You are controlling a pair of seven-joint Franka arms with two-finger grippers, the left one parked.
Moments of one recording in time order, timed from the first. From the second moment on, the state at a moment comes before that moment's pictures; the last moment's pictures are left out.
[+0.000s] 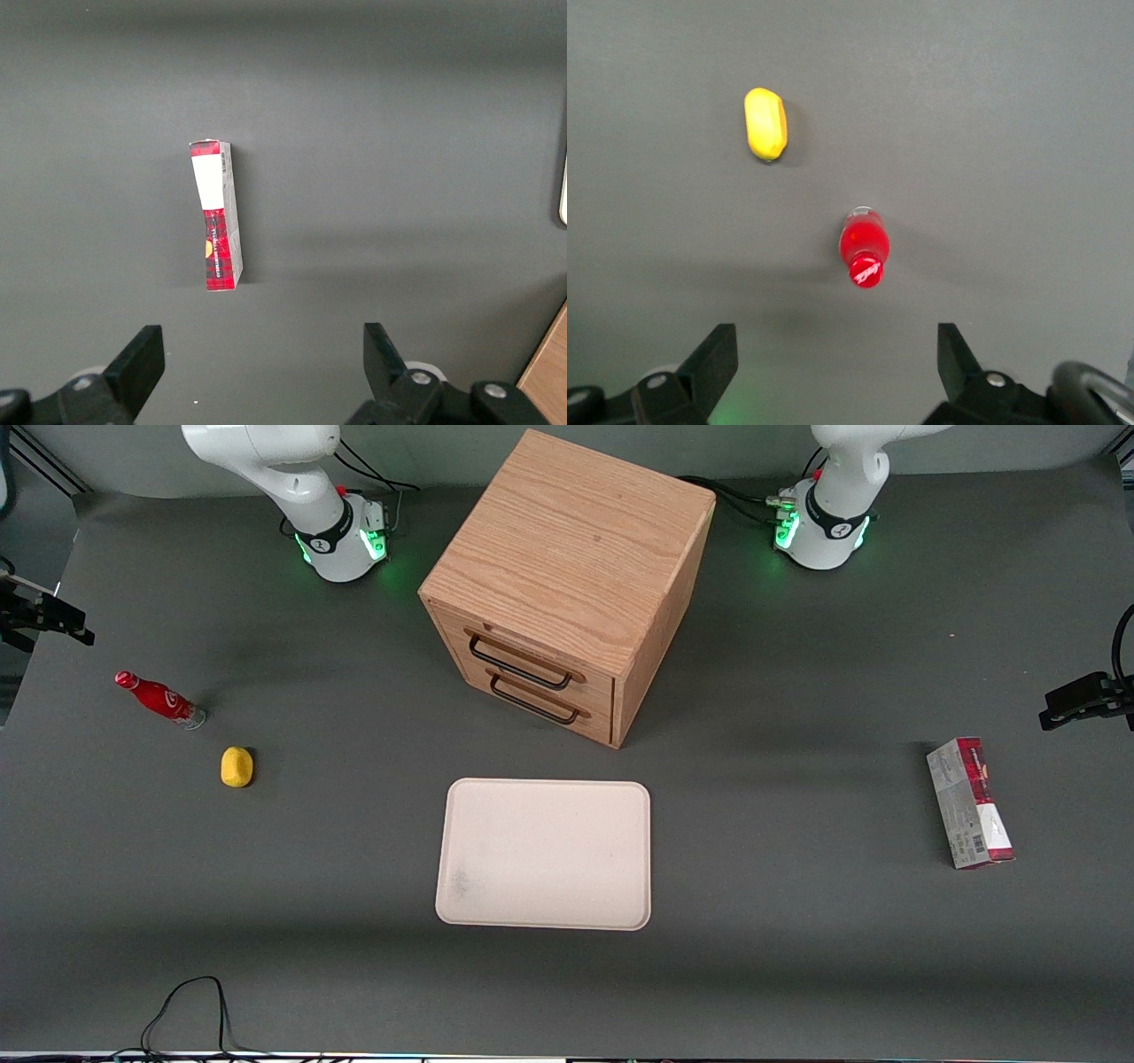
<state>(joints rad) 0.02 -0.28 -0.56 -2.24 -0.20 1.99 -0.52</state>
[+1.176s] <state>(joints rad) 0.02 -0.02 -0.63 -2.40 -0.10 2.33 -0.64</state>
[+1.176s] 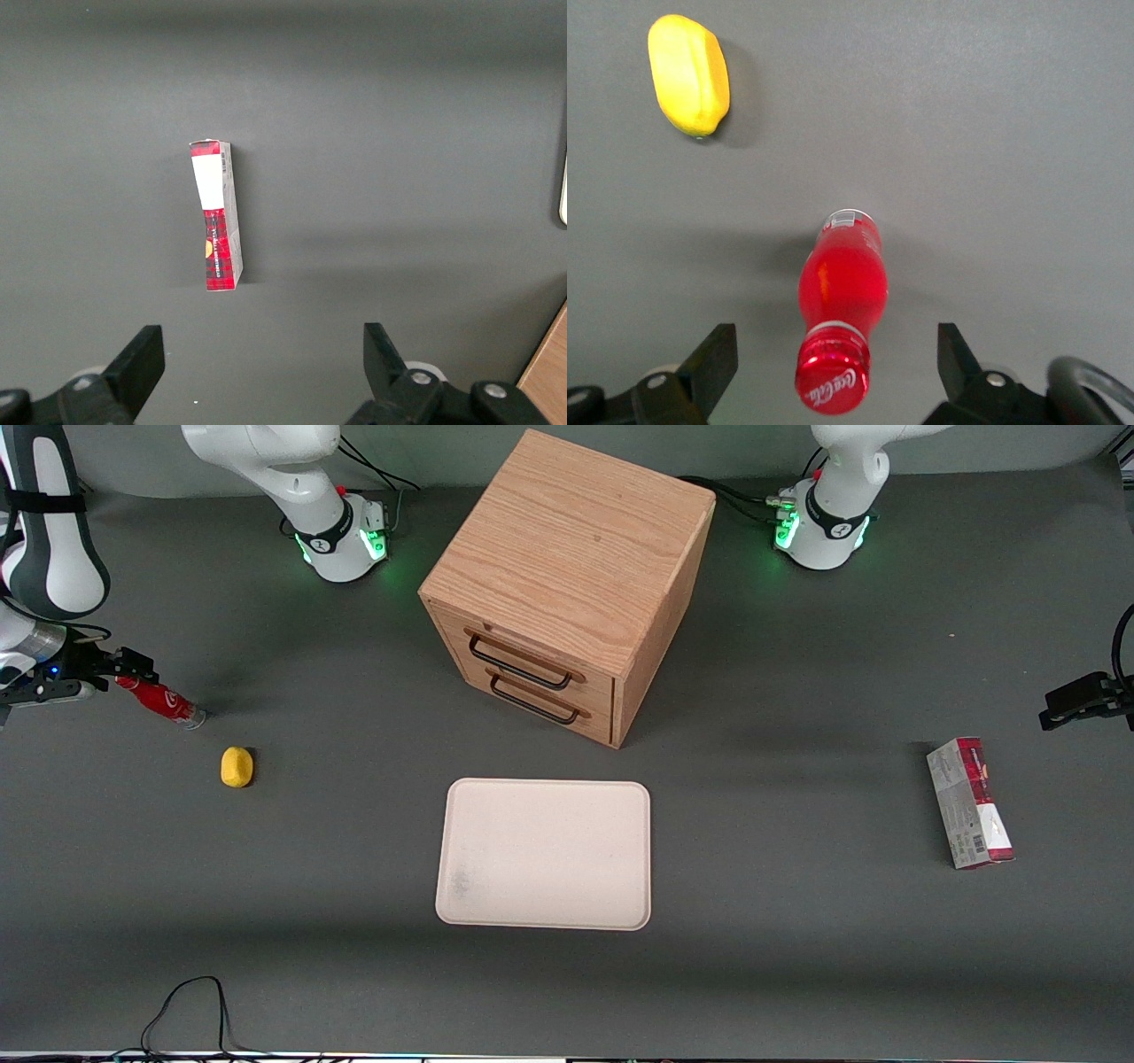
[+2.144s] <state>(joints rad) 0.05 -0.05 -0.62 -2.35 -0.10 2.24 -0.64</state>
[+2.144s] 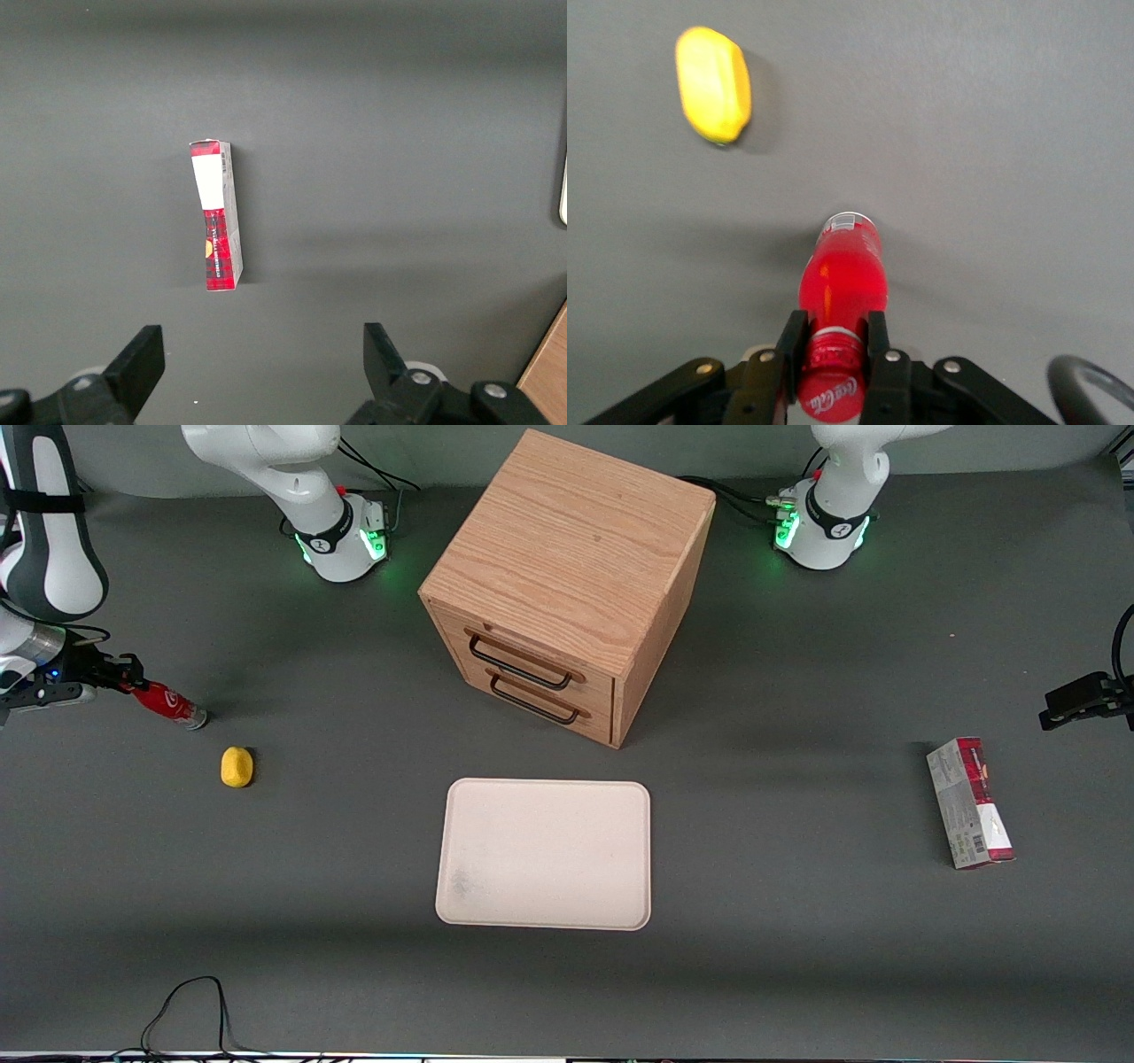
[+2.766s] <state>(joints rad) 0.13 -0.12 -0.62 -1.81 -0.10 1.61 -0.64</state>
